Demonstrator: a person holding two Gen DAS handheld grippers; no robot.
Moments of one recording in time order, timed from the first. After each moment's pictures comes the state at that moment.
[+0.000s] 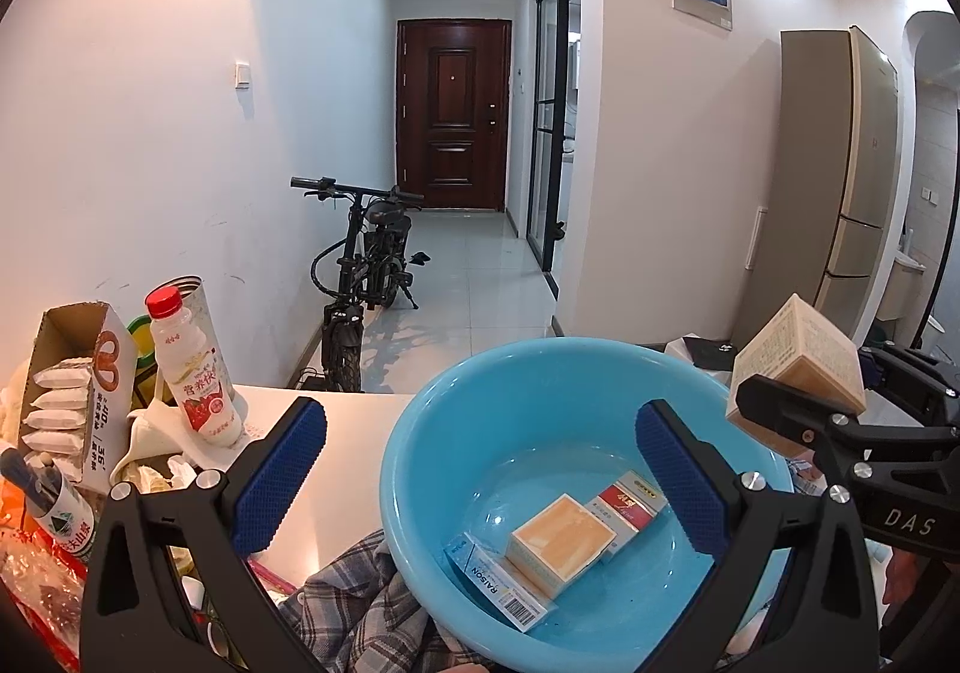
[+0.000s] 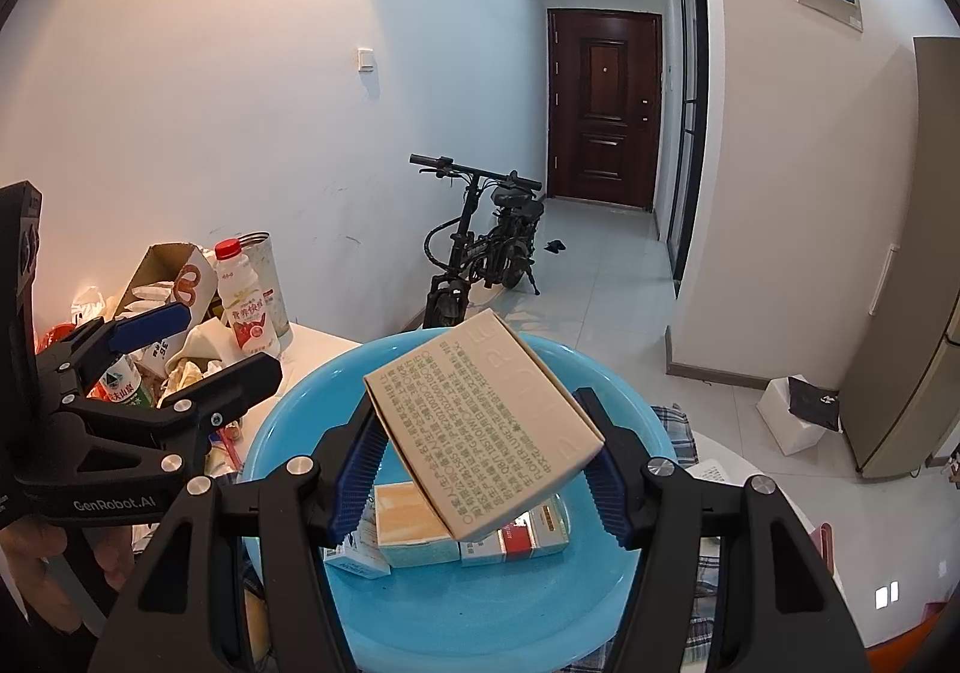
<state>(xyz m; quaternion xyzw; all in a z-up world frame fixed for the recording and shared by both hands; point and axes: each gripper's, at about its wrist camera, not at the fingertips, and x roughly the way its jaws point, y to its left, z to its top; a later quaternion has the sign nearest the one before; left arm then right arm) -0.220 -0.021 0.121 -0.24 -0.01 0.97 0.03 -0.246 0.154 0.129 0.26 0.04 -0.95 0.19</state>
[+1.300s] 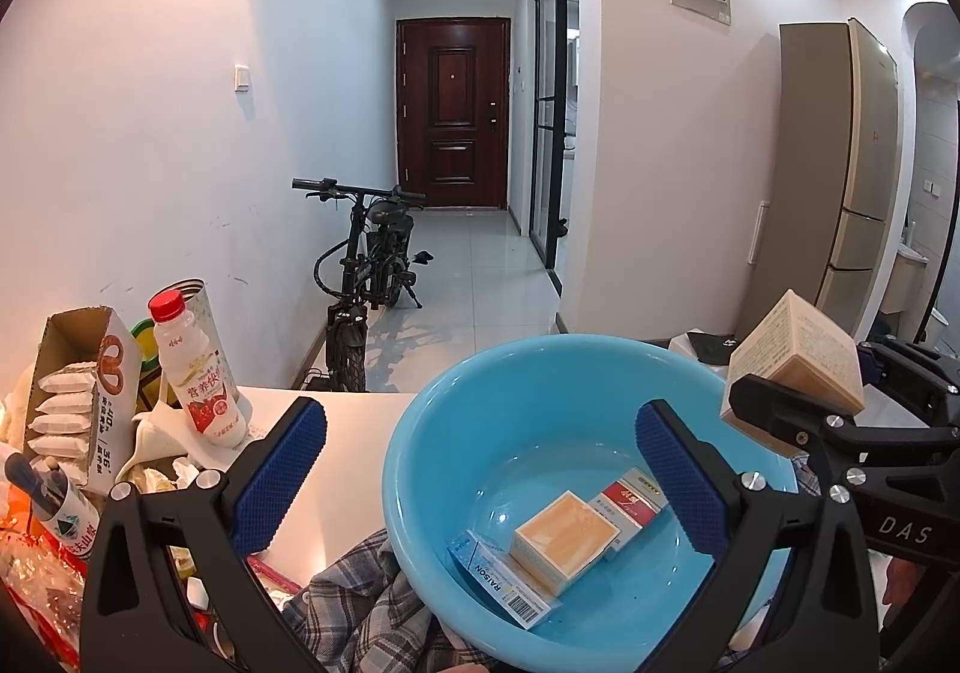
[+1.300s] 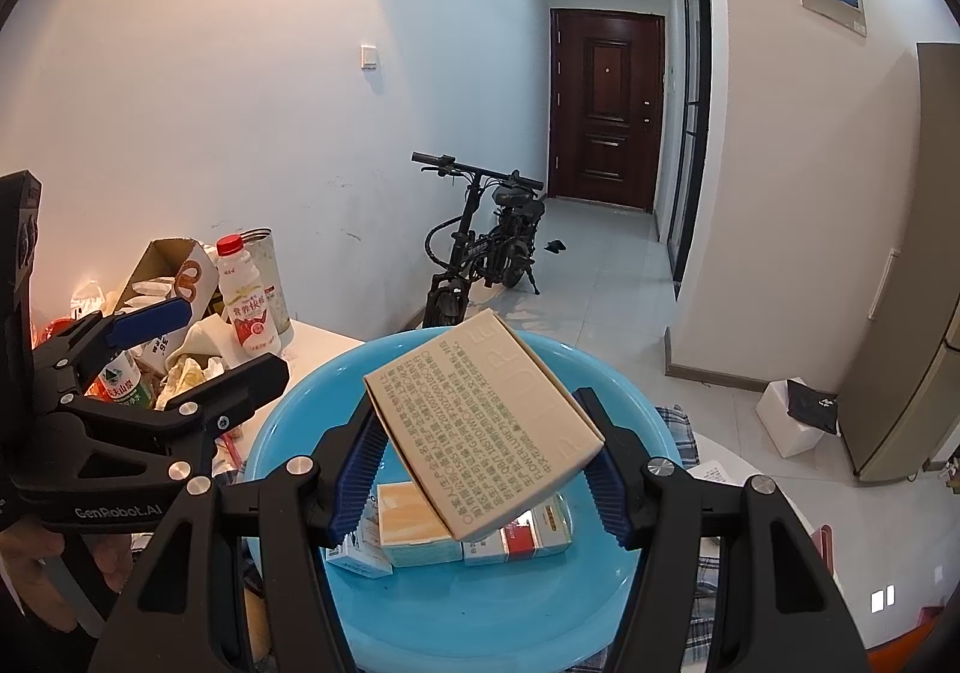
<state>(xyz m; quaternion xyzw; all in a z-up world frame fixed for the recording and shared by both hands) -0.220 -0.019 0.120 -0.24 0.00 0.97 0.03 -0.241 0.144 0.126 0.26 0.05 -0.95 0.19</state>
